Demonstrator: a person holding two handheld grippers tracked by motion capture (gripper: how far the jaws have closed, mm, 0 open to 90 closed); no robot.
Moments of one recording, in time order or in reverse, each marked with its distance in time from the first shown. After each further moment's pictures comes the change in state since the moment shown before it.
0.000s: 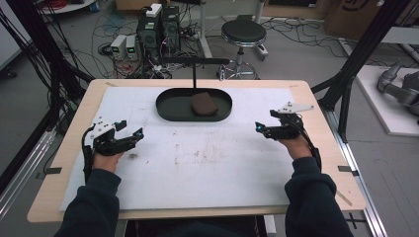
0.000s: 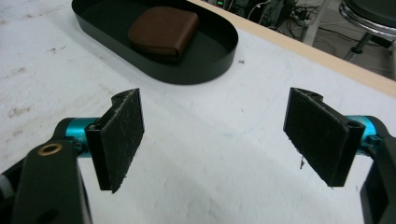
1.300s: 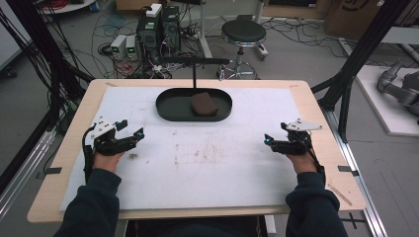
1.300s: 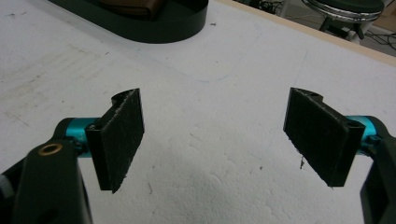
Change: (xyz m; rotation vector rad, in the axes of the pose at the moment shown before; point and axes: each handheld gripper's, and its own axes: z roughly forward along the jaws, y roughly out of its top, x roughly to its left) left arm -0.001 0.000 0.002 -0.004 -0.010 0.002; right arm 0.005 -0.045 -0.017 -0.004 -0.113 0.026
